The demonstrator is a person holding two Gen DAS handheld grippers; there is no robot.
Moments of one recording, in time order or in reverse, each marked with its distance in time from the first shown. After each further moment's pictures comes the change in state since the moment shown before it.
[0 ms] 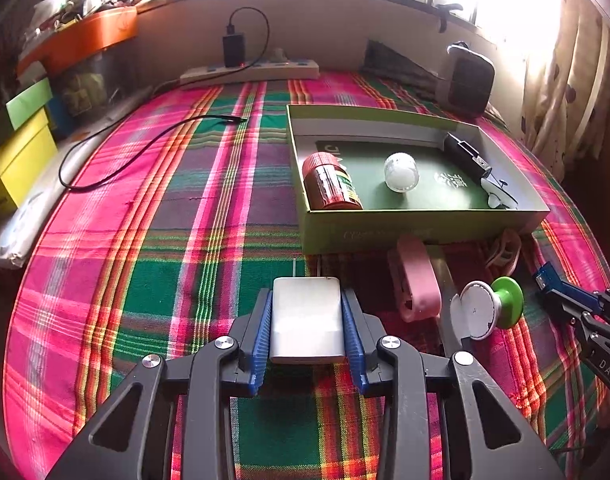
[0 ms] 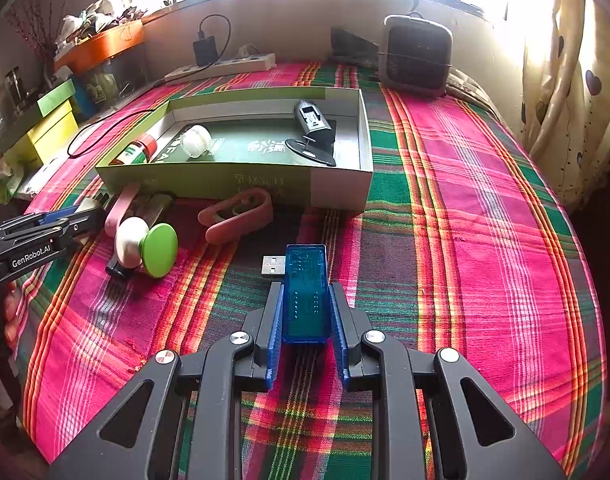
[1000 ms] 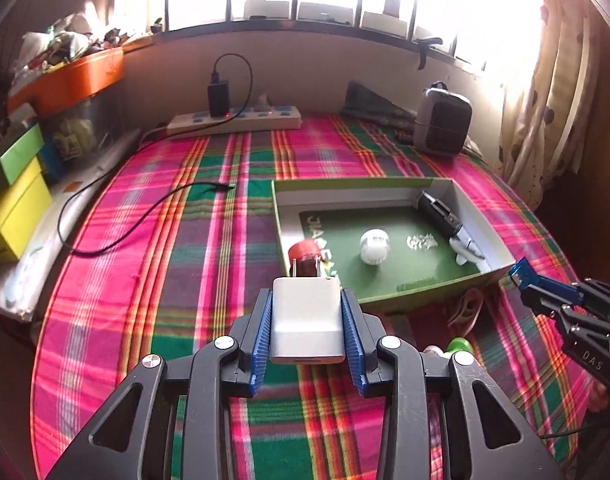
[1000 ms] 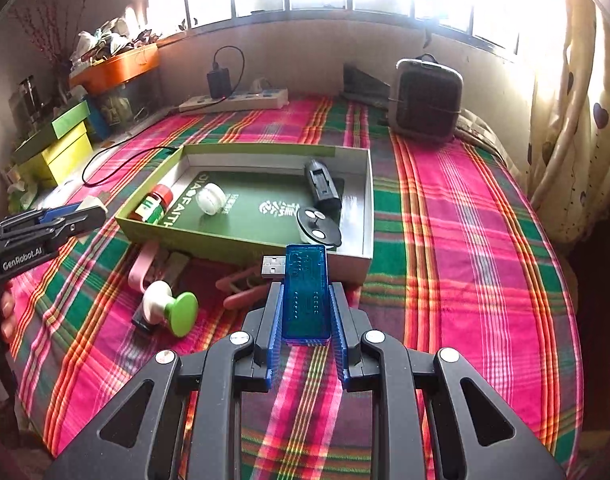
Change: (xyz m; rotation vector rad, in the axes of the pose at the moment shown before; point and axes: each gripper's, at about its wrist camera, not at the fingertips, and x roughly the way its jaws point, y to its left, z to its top) left arm -0.032 0.001 0.047 0.033 -0.093 -0.068; right arm -0.020 0.000 0.044 -0.053 -0.078 0.032
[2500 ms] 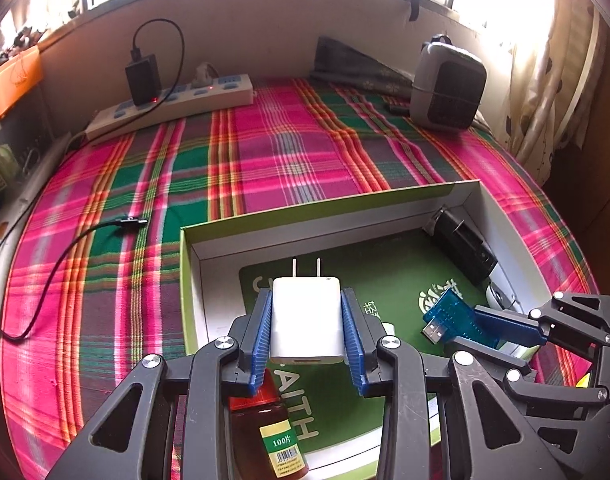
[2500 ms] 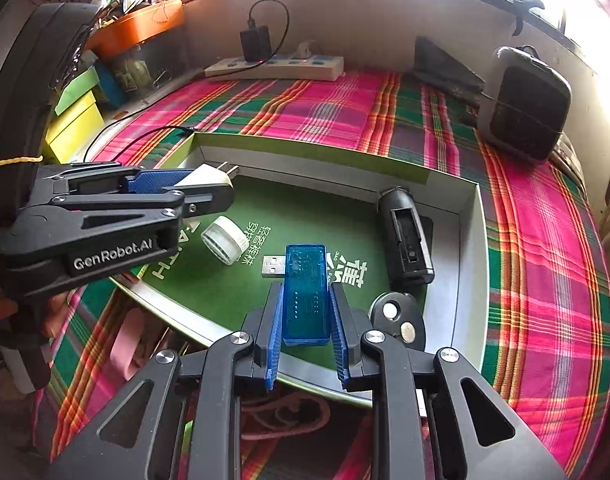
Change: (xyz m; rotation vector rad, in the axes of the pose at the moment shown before) left arm 0.118 -0.030 0.057 0.077 0.150 -0.061; right arm 0.098 0.025 0.056 -0.105 0.149 0.132
